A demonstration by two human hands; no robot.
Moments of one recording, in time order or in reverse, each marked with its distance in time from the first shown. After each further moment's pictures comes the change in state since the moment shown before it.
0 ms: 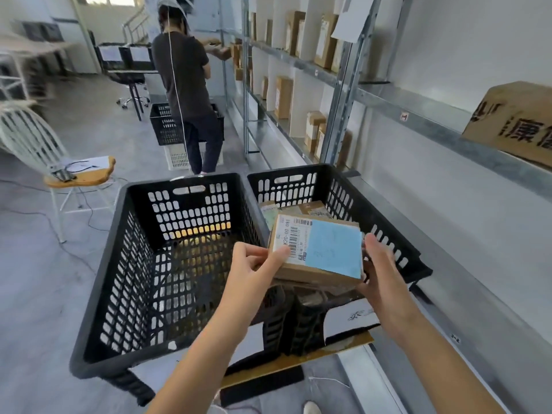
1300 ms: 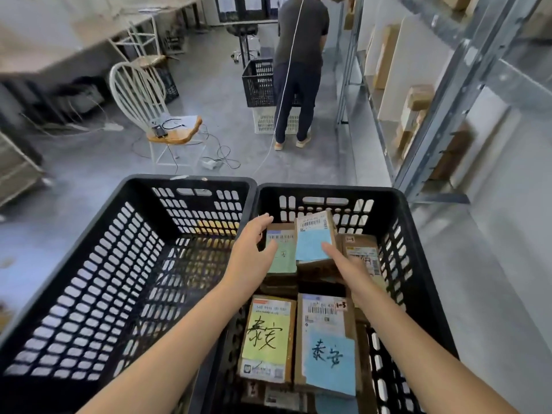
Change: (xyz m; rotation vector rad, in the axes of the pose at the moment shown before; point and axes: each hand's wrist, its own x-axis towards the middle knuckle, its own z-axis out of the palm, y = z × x) left_hand 0.272 -0.026 0.069 0.603 0.411 0.098; right_hand 0.388 0.106 -0.027 -0.294 -0.277 0.538
